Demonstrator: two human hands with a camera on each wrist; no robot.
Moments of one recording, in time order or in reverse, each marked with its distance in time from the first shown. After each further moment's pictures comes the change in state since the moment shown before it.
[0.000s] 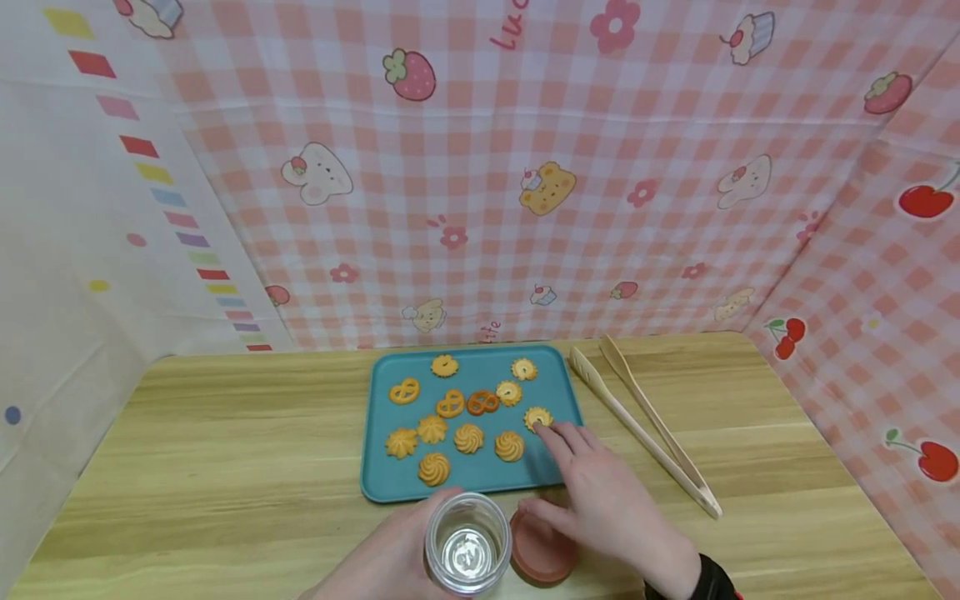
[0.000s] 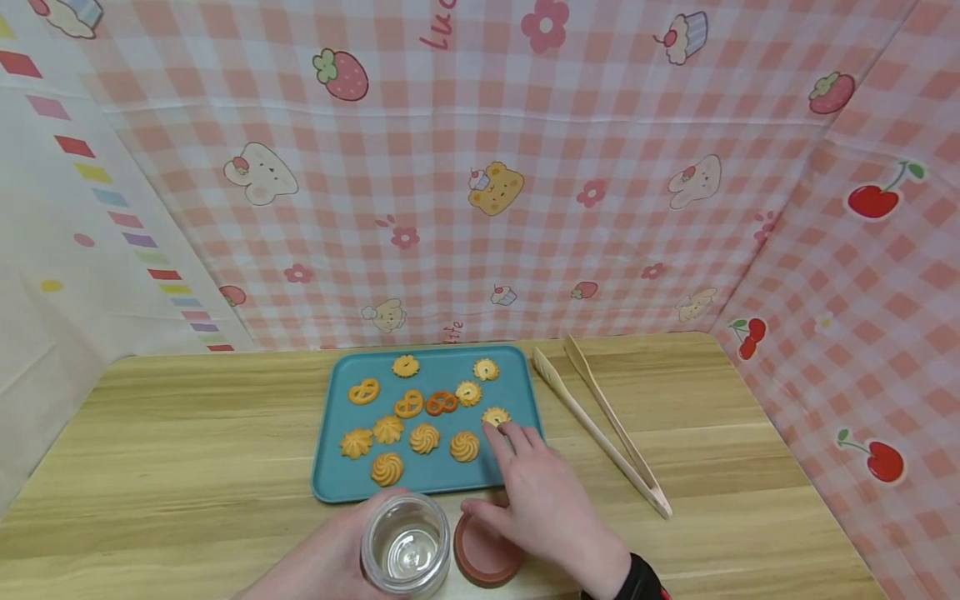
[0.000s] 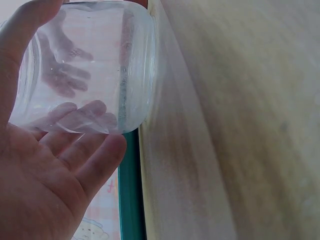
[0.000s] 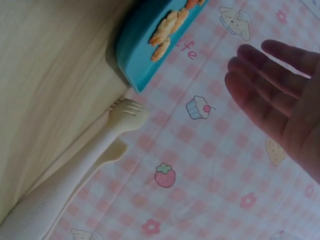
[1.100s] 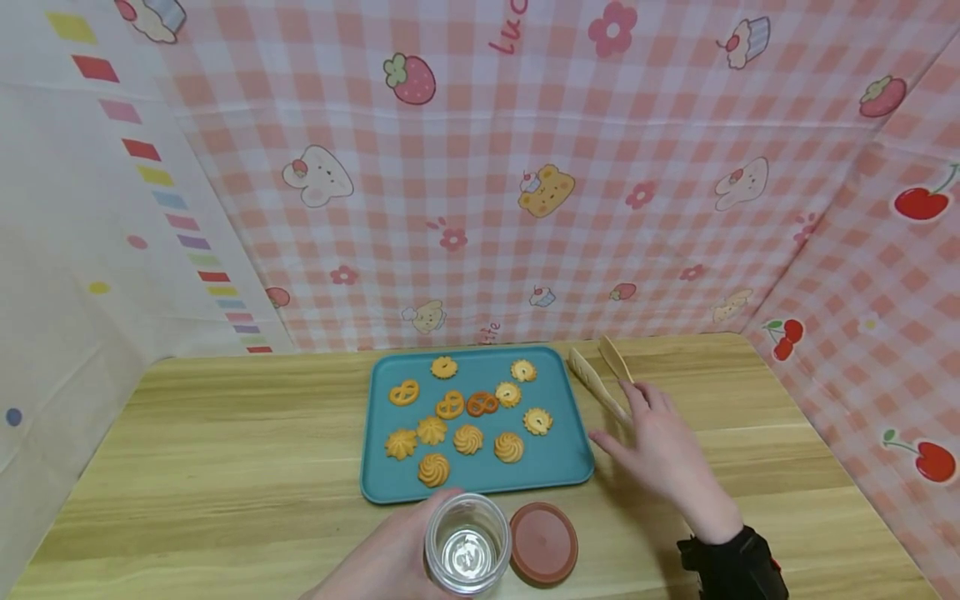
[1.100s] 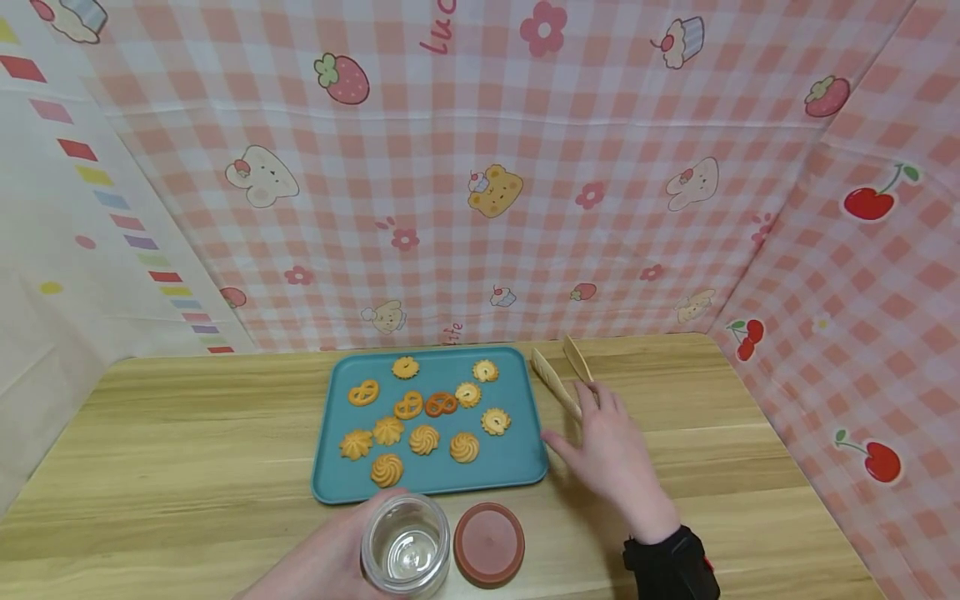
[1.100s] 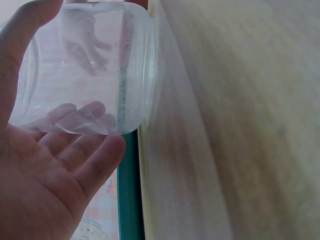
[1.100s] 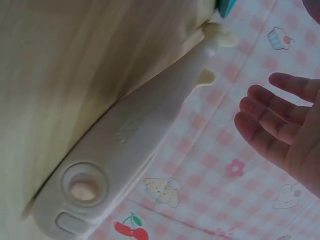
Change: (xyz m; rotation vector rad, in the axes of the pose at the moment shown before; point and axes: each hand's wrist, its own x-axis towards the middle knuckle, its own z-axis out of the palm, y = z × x) left_hand -0.001 0.003 0.001 0.055 0.038 0.007; right_hand 0.000 0.086 -0.005 0.045 0.093 0.291
